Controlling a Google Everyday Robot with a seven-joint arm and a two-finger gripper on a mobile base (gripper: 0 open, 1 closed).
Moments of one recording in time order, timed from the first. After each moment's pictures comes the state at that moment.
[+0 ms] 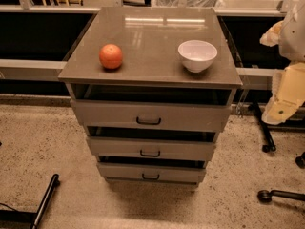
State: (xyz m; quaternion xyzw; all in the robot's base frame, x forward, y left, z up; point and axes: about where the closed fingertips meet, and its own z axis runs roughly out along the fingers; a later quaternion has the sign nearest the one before) arm 0.438 -0.217 0.976 -0.60 0.78 -0.03 0.16
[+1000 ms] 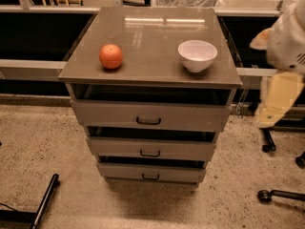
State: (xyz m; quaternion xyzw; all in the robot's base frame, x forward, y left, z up) arm 0.447 -0.206 0.961 -0.62 0.76 -0.05 0.16
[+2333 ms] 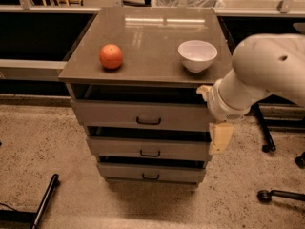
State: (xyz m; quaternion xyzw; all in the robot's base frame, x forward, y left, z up) arm 0.504 -0.155 0.782 -0.72 0.67 -0.03 0.18
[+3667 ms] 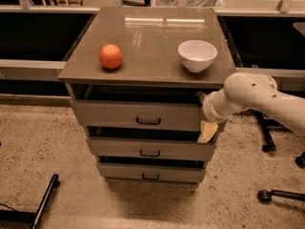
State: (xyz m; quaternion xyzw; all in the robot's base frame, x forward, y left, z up) arm 0.631 -0.178 0.654 -0.68 0.68 -0.03 0.26
